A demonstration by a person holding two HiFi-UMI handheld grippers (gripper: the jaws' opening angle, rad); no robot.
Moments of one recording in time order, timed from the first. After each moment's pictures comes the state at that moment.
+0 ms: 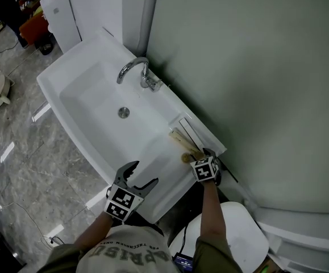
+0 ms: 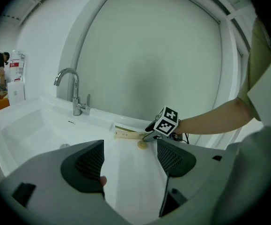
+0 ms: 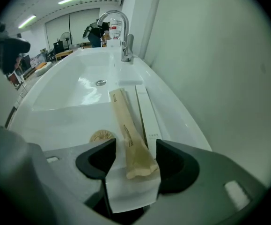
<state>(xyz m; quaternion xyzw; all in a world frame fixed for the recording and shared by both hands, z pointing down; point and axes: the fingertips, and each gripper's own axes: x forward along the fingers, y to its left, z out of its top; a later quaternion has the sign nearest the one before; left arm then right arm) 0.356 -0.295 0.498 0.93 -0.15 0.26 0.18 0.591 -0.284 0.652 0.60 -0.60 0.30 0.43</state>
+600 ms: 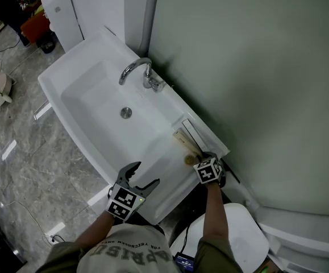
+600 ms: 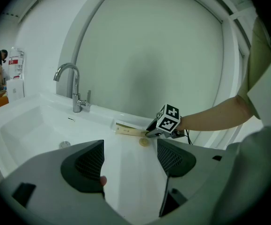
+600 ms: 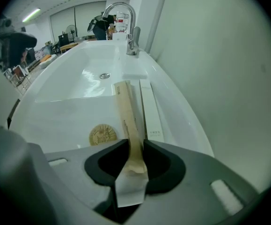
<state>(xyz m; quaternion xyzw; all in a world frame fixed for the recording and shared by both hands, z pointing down) 0.354 -0.302 0.508 0.93 -0.15 0.28 0.19 0.590 -0.278 0.658 0.57 -0.61 0.31 0.47</state>
